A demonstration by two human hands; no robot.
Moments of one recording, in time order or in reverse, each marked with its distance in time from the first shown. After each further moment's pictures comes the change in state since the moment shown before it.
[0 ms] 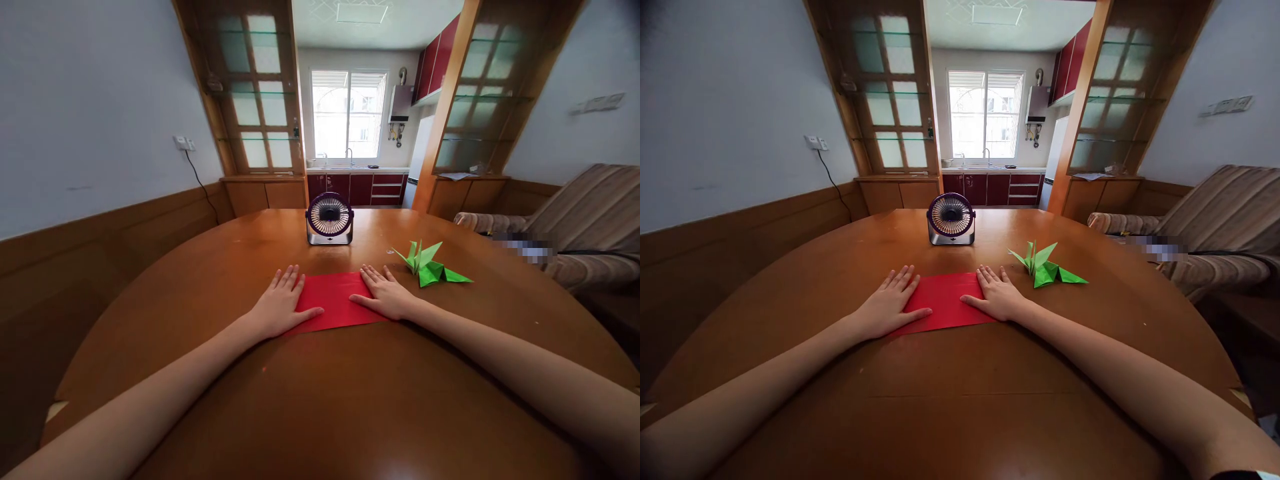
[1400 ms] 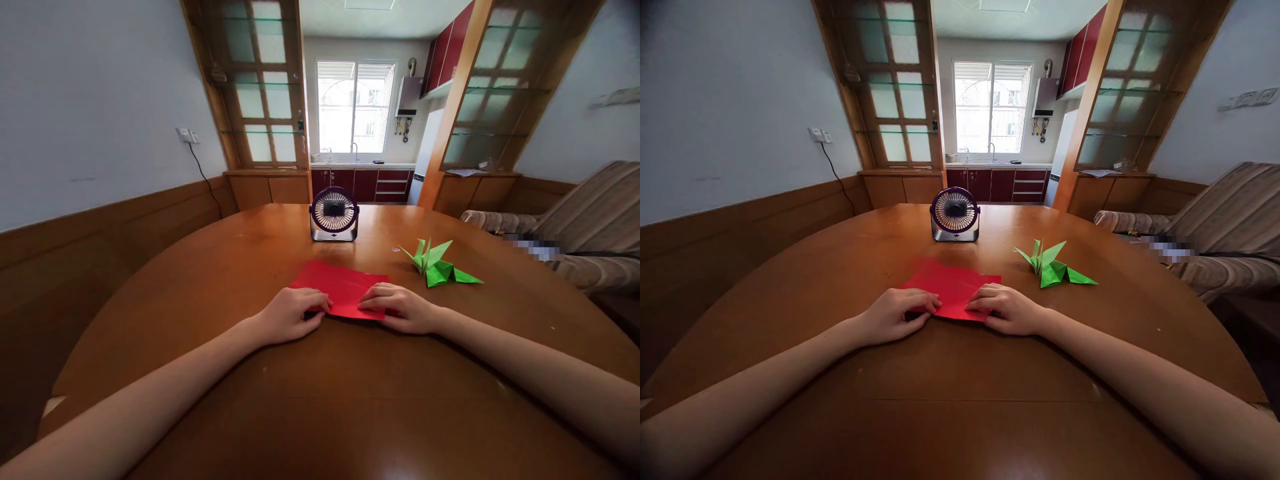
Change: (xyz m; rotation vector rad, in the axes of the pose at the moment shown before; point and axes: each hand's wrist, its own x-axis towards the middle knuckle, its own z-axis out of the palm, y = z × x) left_hand -0.009 0.015 -0.009 -0.453 0.168 0.492; right_hand -0.028 -0.001 -0.024 0.329 0.092 -0.731
